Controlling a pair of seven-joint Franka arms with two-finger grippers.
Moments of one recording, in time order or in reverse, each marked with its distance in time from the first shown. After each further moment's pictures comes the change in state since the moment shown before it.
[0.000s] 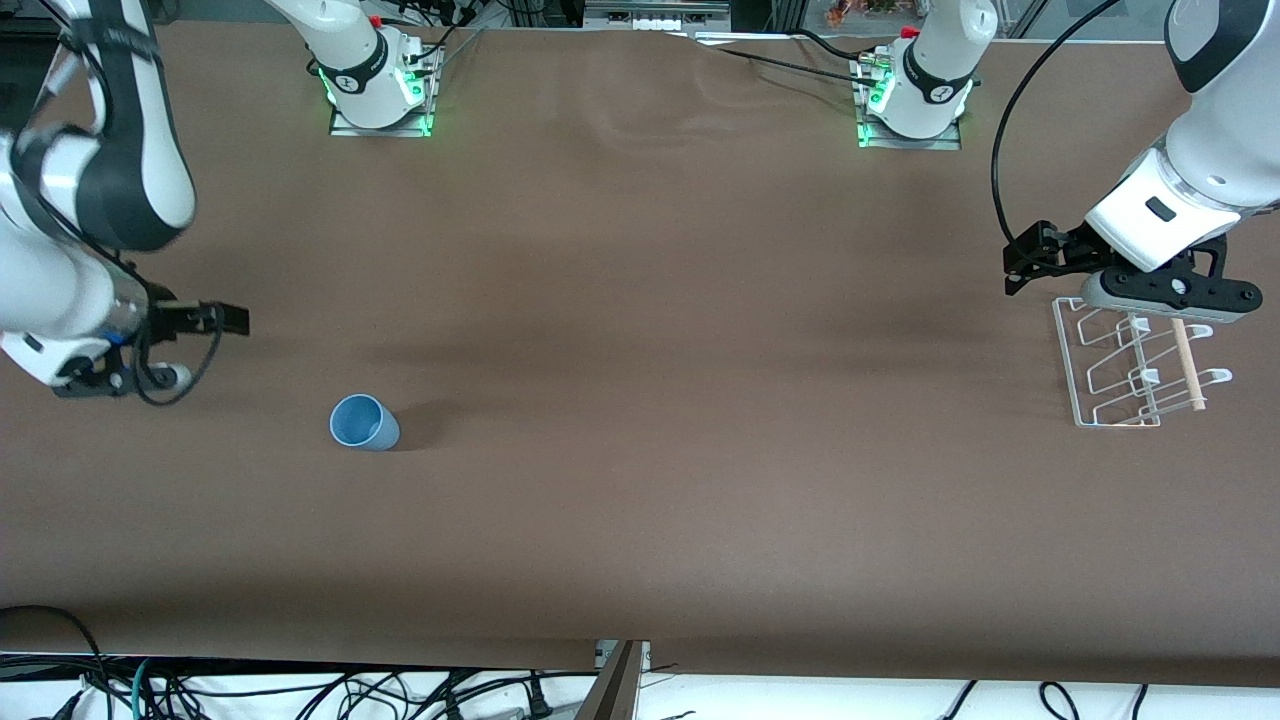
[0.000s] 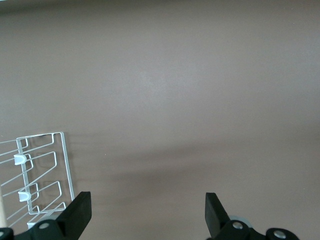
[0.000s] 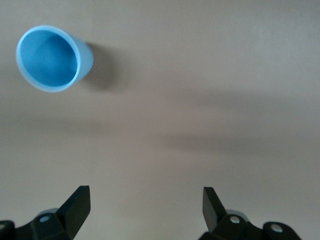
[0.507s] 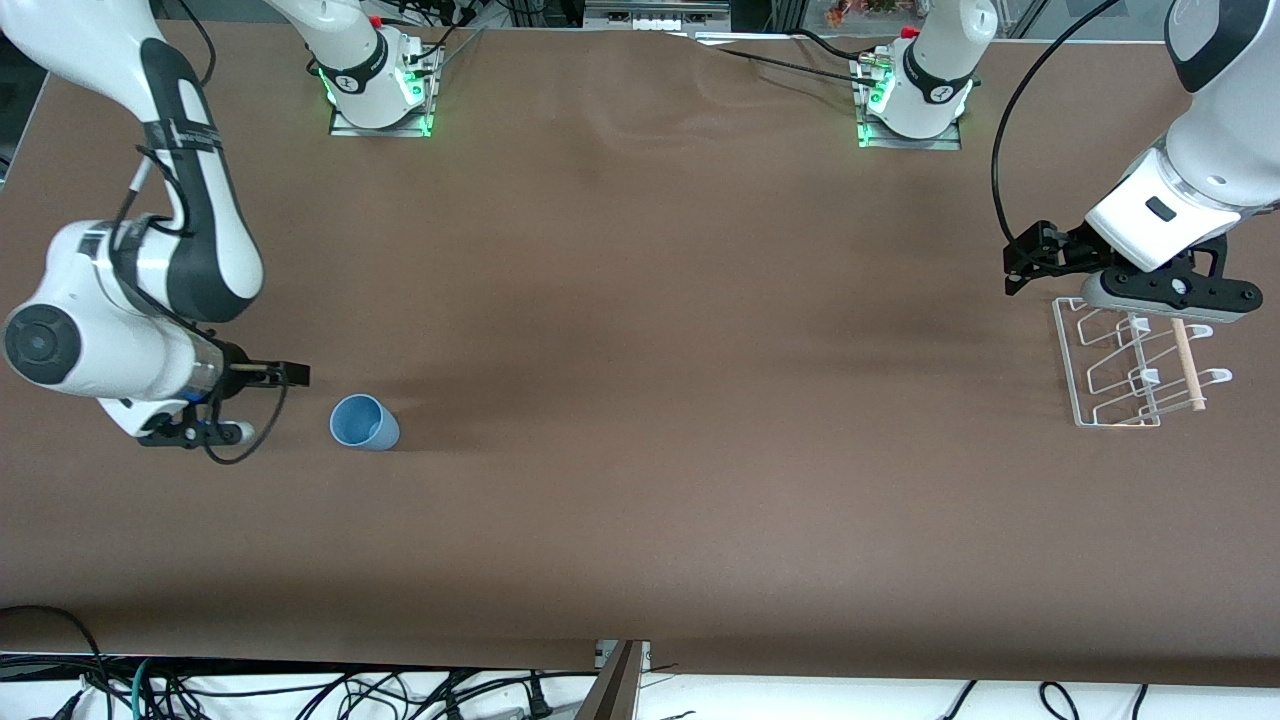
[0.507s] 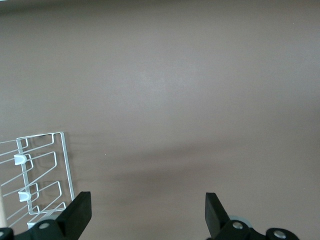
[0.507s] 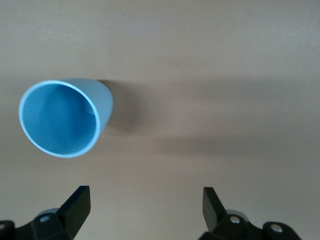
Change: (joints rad) left arm 0.000 0.000 0.000 0.000 0.000 0.000 0.000; right arm 0.041 0.170 0.017 0.074 0.079 0.099 0.124
